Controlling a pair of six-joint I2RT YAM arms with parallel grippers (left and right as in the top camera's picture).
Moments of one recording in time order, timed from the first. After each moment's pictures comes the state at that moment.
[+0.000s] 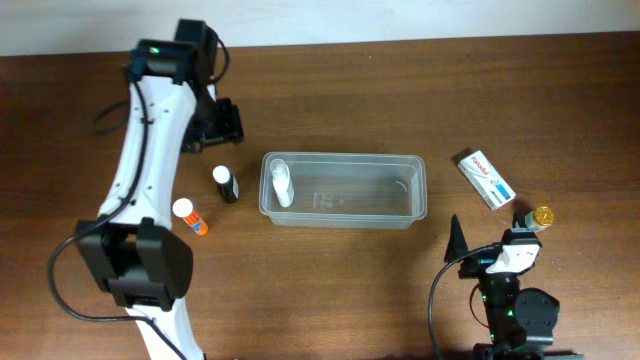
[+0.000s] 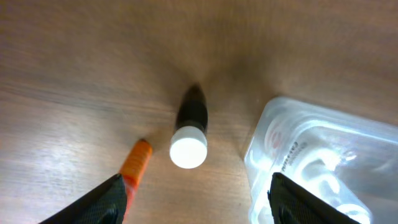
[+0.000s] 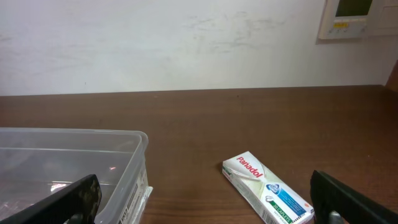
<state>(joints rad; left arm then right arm) -0.15 2.07 2.07 -1.50 -0.04 -0.33 -0.11 0.02 0.01 -0.06 -0.11 0.03</state>
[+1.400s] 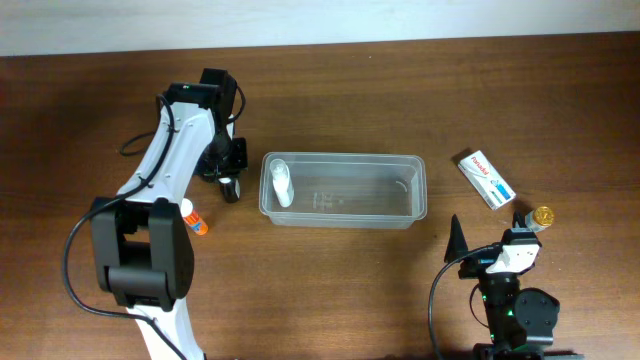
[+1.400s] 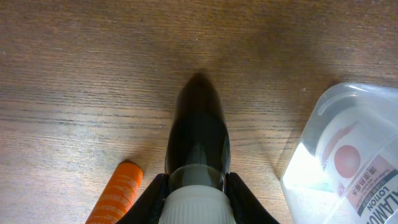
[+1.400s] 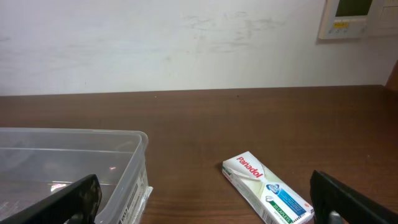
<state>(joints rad) -0.16 2.07 1.73 -1.25 -0.04 -0.24 -0.11 0.02 0.01 -0.06 -0.11 0.03</state>
